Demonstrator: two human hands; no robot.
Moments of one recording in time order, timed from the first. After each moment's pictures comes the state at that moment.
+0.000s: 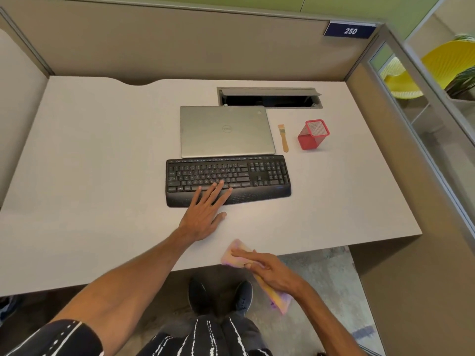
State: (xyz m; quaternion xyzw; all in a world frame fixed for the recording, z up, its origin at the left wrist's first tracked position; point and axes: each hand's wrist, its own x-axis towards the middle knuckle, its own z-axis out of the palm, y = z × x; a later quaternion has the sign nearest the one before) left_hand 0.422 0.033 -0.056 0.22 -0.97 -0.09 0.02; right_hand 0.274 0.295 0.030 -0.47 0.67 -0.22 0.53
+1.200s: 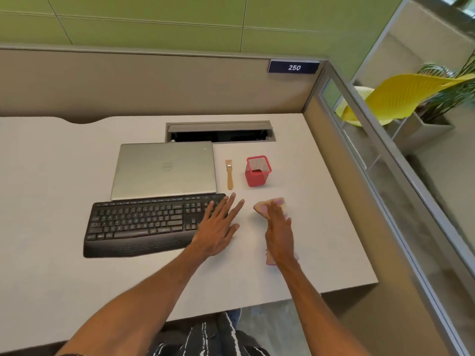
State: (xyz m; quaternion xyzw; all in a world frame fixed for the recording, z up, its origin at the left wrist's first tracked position) left_hand 0.142 0.099 -0.012 0.24 -0.96 -0.17 0.03; right_hand -0.042 0.247 0.011 -0.41 0.86 -0.26 0.18
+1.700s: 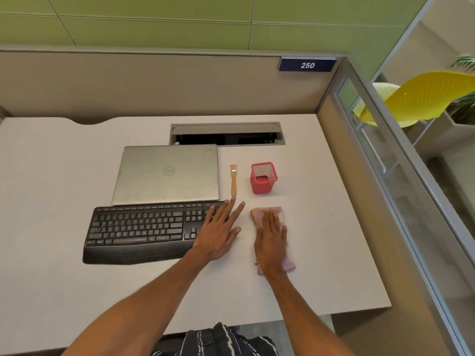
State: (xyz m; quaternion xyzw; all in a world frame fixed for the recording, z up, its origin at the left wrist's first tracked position) left_hand 0.120 0.082 -0.025 0.28 -0.95 -0.17 0.03; right_hand -0.040 0.212 -0.060 -0.40 0.90 -0.14 0.08
